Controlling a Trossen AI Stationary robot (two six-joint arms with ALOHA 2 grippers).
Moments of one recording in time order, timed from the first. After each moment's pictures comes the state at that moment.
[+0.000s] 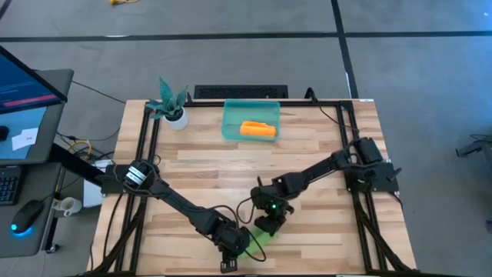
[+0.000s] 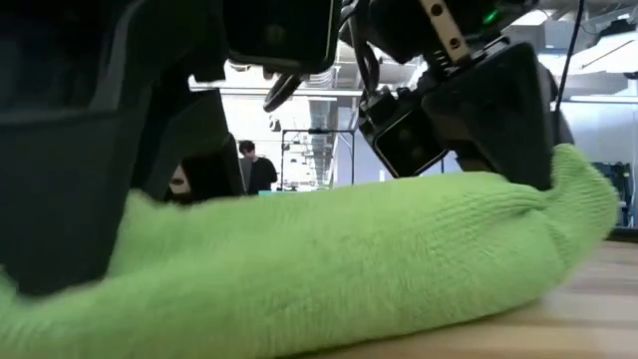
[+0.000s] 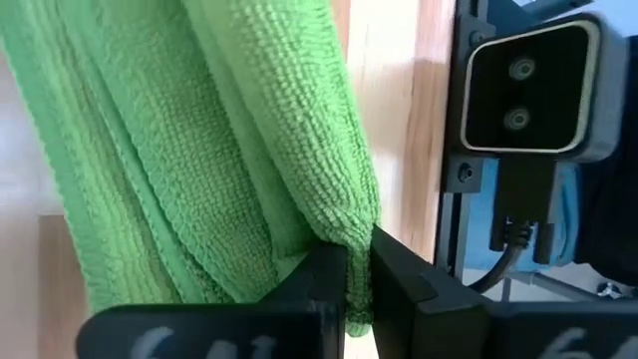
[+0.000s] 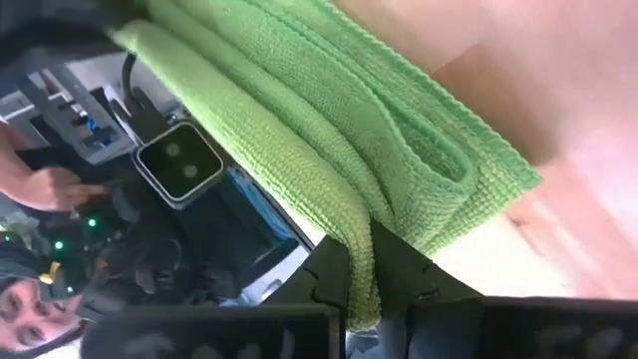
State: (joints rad) left arm -0.56 2.11 1.41 -0.34 0.27 -0.77; right arm 0.29 1.97 1.14 -0.26 -0.76 1.15
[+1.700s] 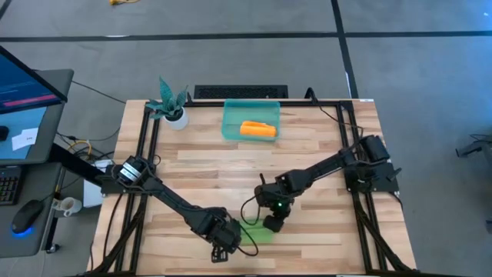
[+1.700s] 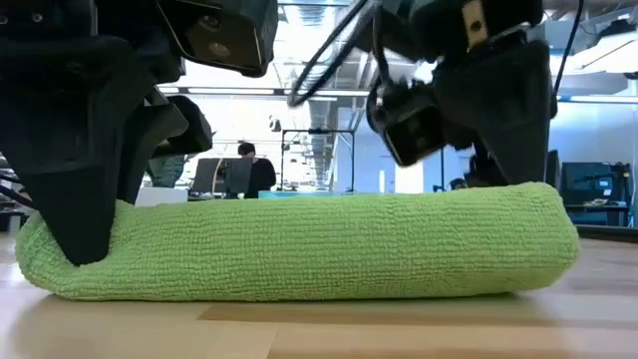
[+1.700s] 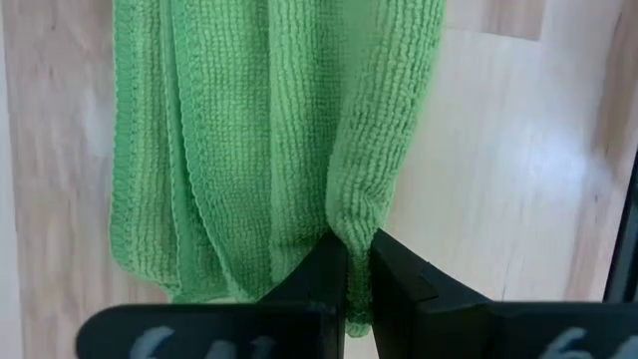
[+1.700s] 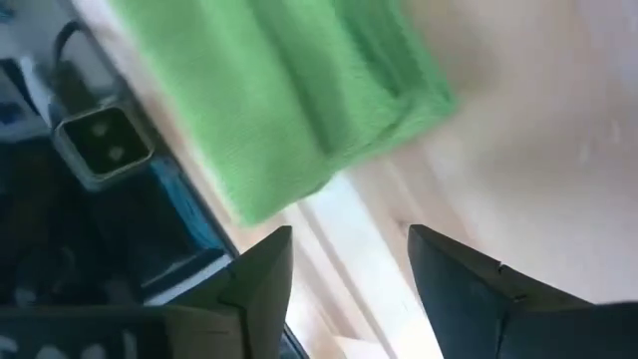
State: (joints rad) left arm -0.57 2.03 1.41 -0.67 0.01 -0.67; right arm 0.28 1.91 1.13 -0.43 -0.64 0.88
